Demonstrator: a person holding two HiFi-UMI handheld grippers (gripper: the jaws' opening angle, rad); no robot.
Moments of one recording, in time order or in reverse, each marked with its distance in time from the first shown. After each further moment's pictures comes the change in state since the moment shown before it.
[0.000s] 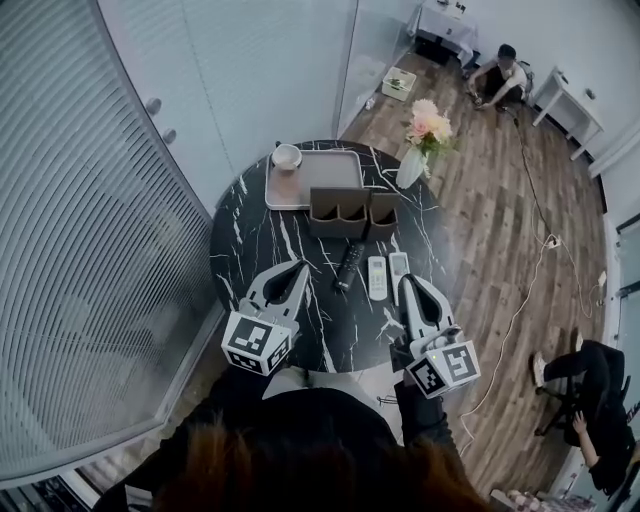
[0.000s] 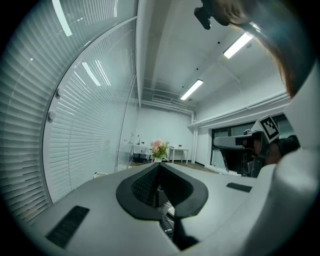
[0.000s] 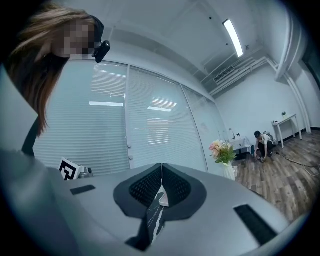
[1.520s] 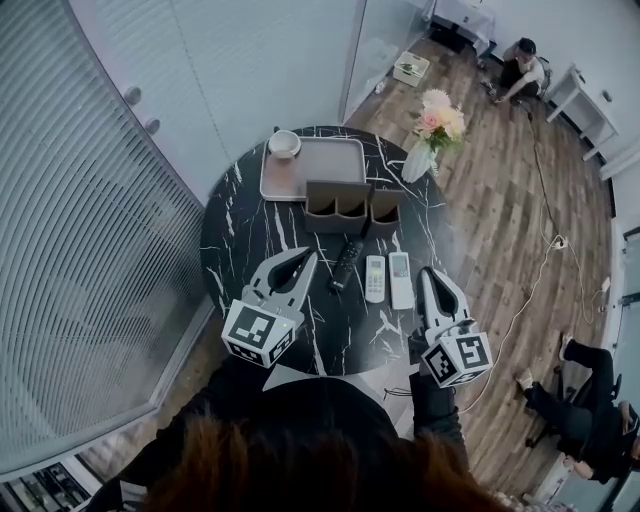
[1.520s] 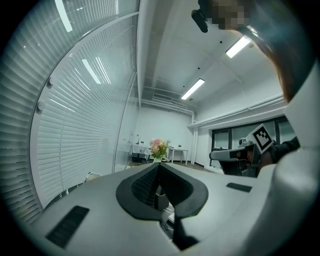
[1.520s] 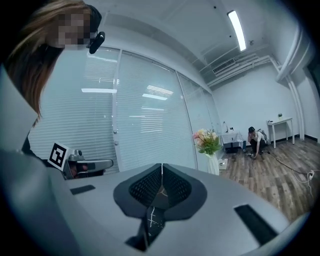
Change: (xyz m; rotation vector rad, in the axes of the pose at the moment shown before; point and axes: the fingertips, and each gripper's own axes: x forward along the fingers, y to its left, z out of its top) left arm 0.049 0.000 -0.004 -0.008 -0.002 -0.007; right arm 0.013 -0.085 -0.032 -0.029 0.146 -0.066
